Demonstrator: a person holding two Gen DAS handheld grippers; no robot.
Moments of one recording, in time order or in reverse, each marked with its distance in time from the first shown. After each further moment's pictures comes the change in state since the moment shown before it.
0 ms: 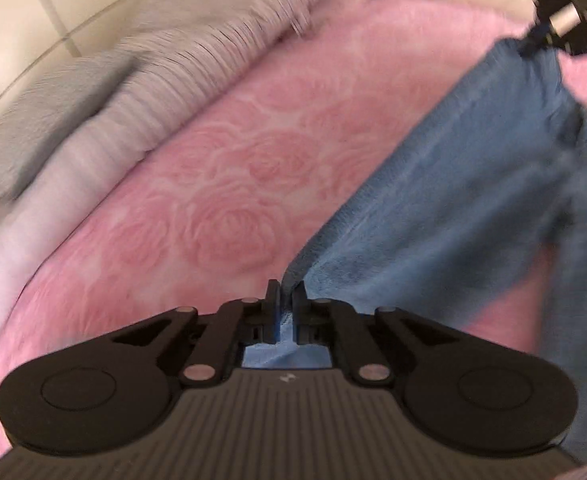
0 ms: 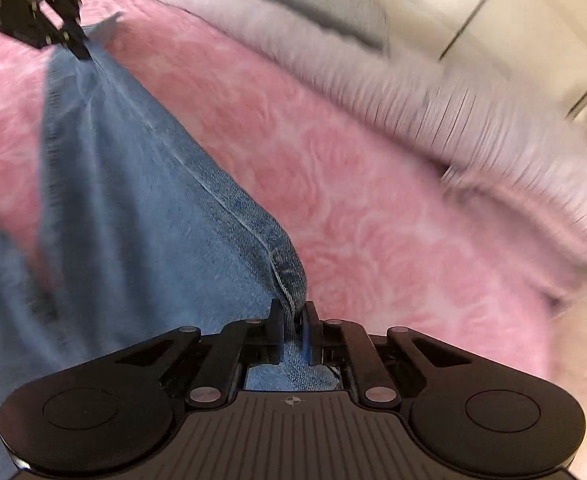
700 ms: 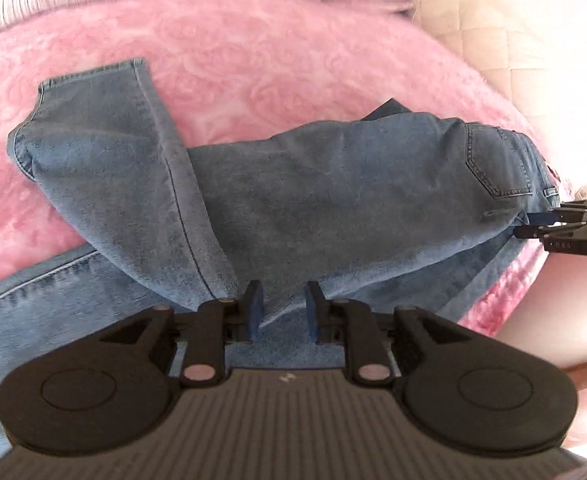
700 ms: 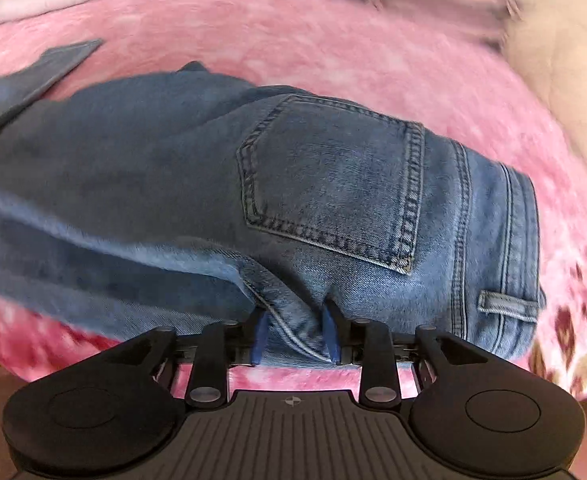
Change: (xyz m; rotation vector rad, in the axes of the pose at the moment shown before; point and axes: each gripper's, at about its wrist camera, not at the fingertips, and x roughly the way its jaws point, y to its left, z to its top) left arm -0.082 -0.149 -0.188 -0.481 0.004 -0.183; right arm -0.094 0.203 -0.143 0.564 0.185 -0.065
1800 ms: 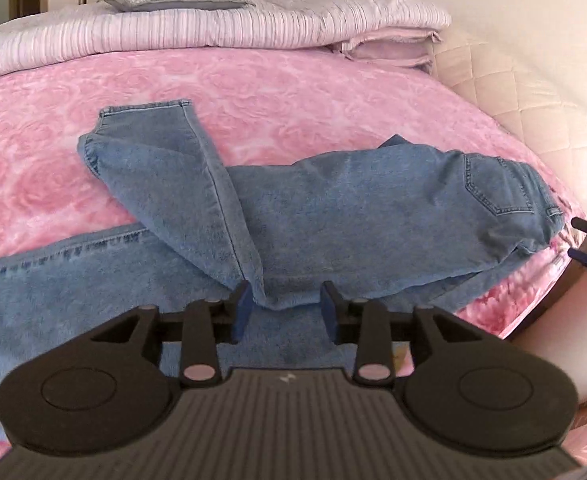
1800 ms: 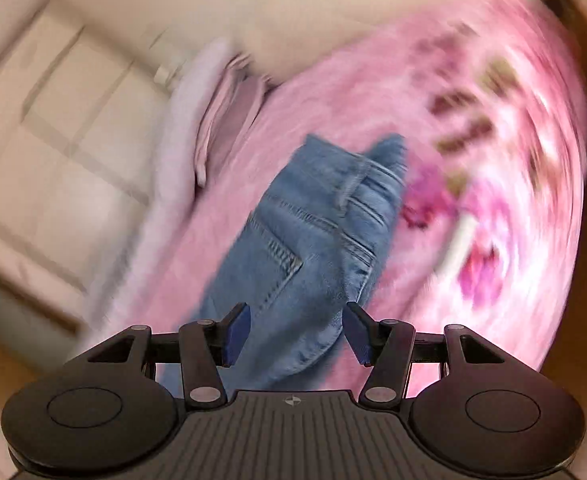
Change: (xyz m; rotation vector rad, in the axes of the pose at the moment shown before) left arm -0.065 -0.013 -0.055 -0.089 -0.187 0.080; right arm -0.081 -0.068 -0.130 1.282 -0.522 0.263
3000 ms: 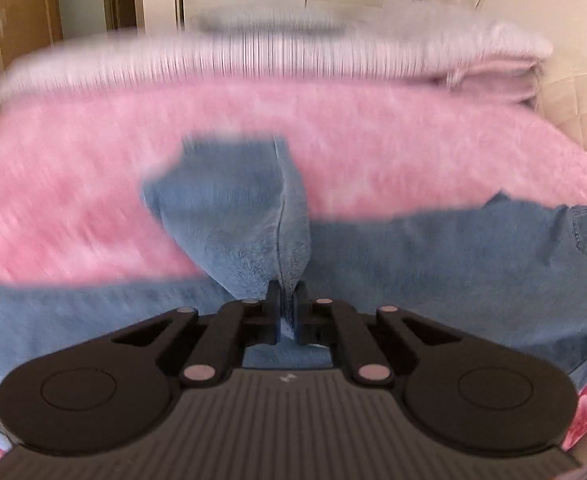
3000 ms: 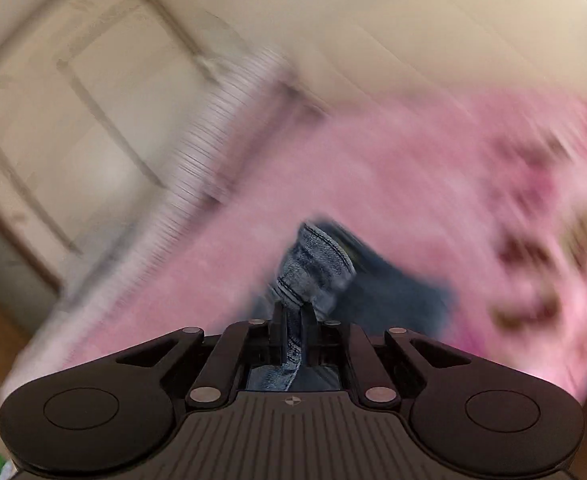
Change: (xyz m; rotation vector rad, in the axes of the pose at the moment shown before) left arm 0.030 -0.021 0.038 0.005 -0.138 0.389; right arm 0.052 0.049 0.091 -0.374 -0.063 0.033
